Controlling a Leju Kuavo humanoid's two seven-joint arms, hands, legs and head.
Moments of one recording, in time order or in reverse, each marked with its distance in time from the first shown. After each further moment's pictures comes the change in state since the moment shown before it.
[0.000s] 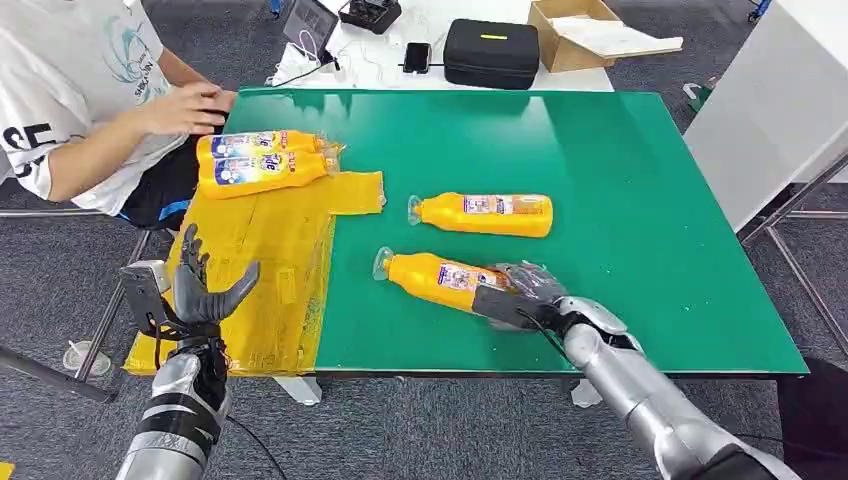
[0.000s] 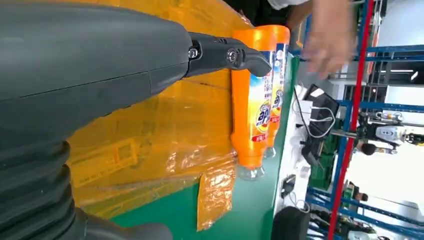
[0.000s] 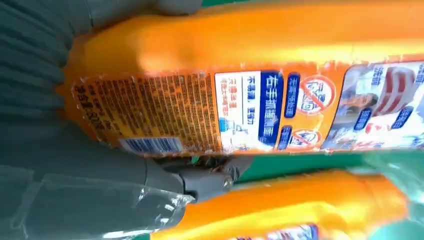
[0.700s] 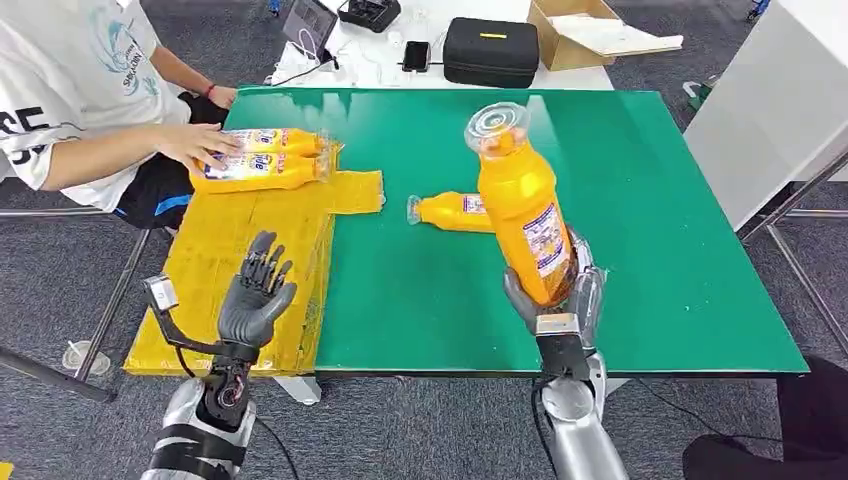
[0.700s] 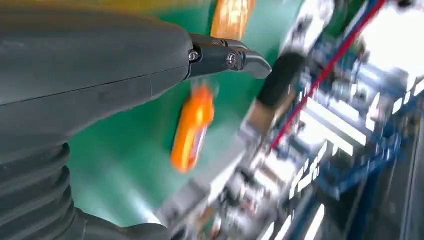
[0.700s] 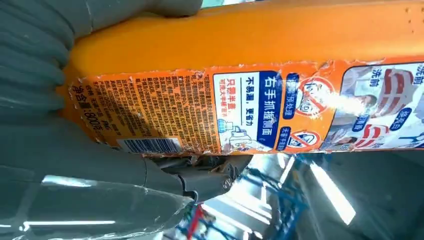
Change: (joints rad) left arm 0.152 -0.037 -0.164 -0.195 0.506 -0.467 0.295; right arm 0.369 0.356 -0.486 -0.473 -0.177 -0.464 -0.466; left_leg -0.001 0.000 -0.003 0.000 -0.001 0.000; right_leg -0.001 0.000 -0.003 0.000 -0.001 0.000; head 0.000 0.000
